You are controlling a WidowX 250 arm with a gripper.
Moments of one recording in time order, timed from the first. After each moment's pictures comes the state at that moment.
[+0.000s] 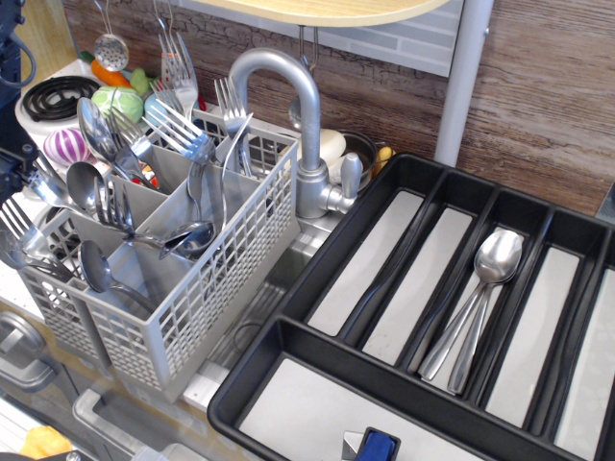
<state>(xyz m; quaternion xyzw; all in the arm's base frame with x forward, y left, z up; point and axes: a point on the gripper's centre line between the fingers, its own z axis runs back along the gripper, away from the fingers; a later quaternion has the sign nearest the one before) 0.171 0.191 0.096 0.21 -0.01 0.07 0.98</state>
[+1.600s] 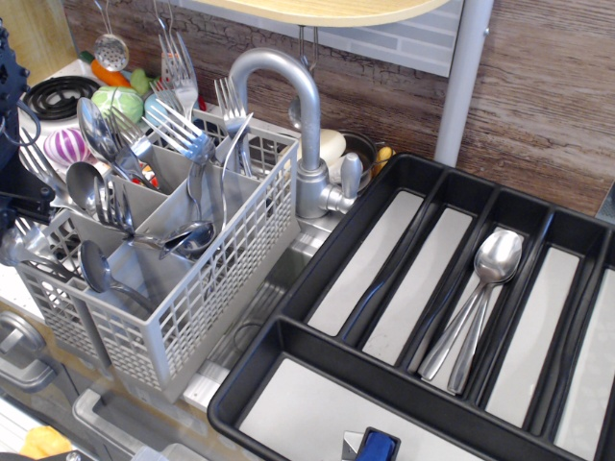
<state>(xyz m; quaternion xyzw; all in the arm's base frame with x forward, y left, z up) 0.166 0.199 0.047 0.18 -0.02 0.19 0.96</state>
